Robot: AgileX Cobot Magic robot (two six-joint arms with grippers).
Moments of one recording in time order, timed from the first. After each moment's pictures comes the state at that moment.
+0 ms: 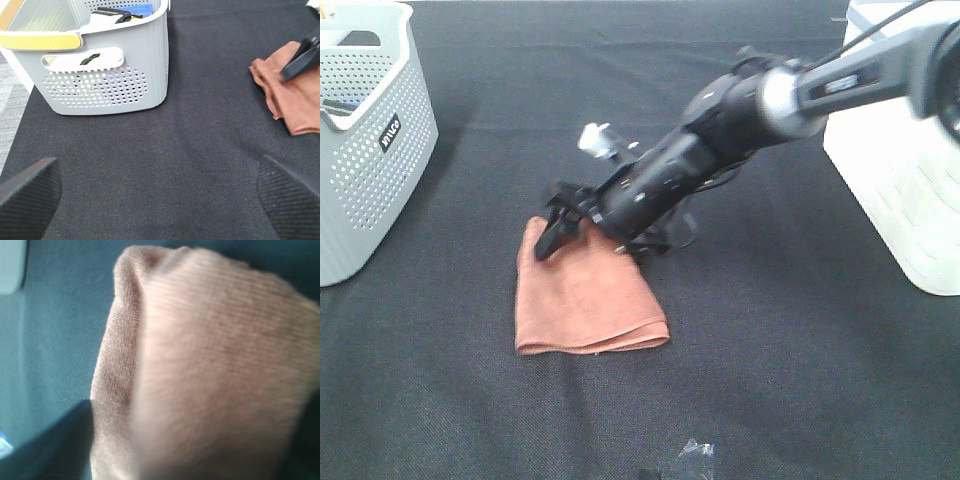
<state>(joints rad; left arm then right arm) 0.09 0.00 -0.51 -0.09 1.05 0.15 0.57 2.38 -1.60 0.97 0.73 -0.46</state>
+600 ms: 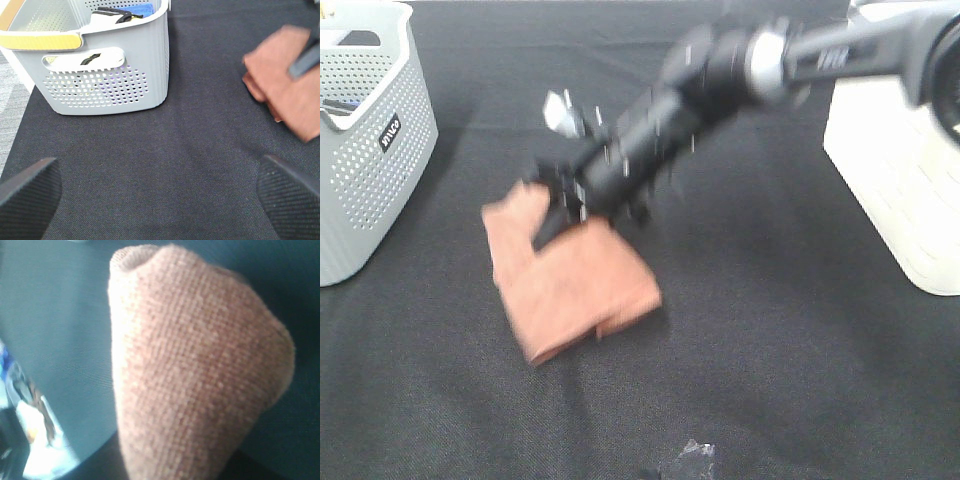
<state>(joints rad) 0.09 0.00 -0.51 -0.09 1.05 0.15 0.58 2.33 -1.78 0.82 0.97 -0.44</state>
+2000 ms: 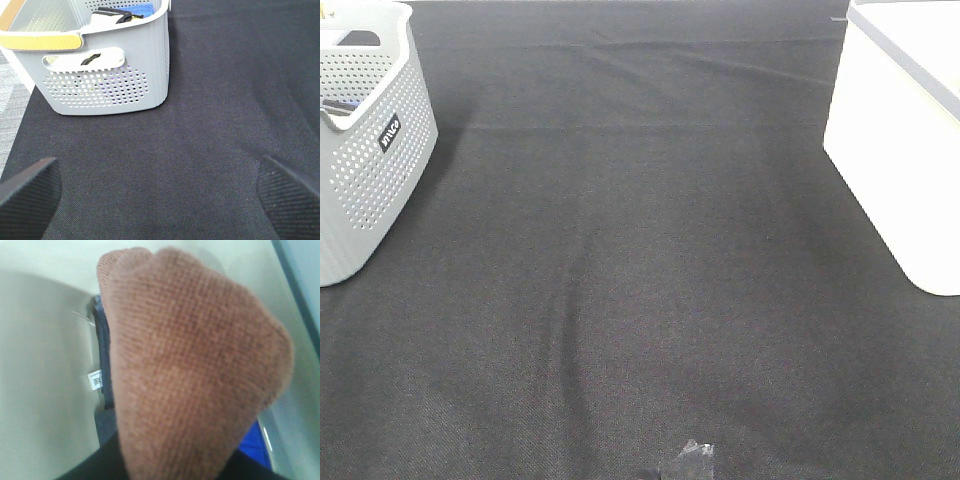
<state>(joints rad) 0.09 0.00 -0.51 -0.09 1.05 0.15 -0.31 2.11 -2.18 0.19 1.22 -0.14</state>
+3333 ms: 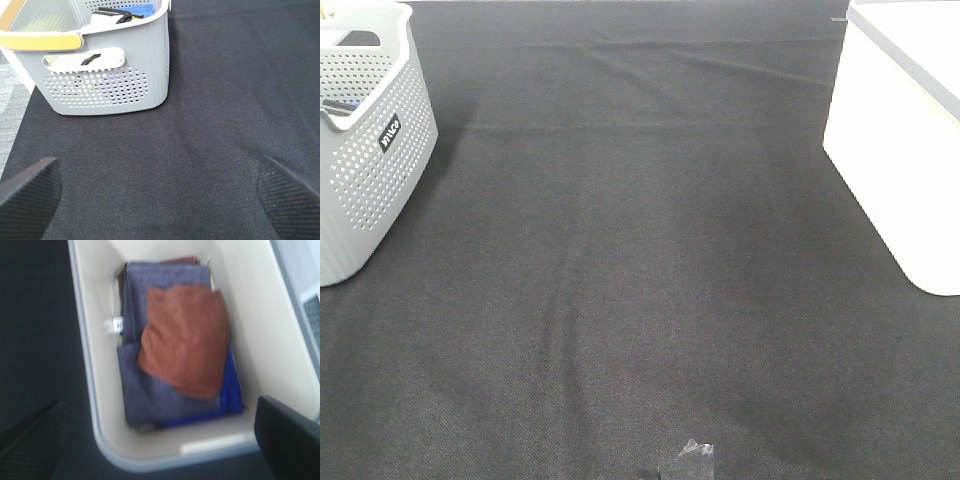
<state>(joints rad) 0.09 0.00 -0.51 -0.09 1.05 0.15 -0.08 1.51 -1.71 -0.06 1.22 -0.03</state>
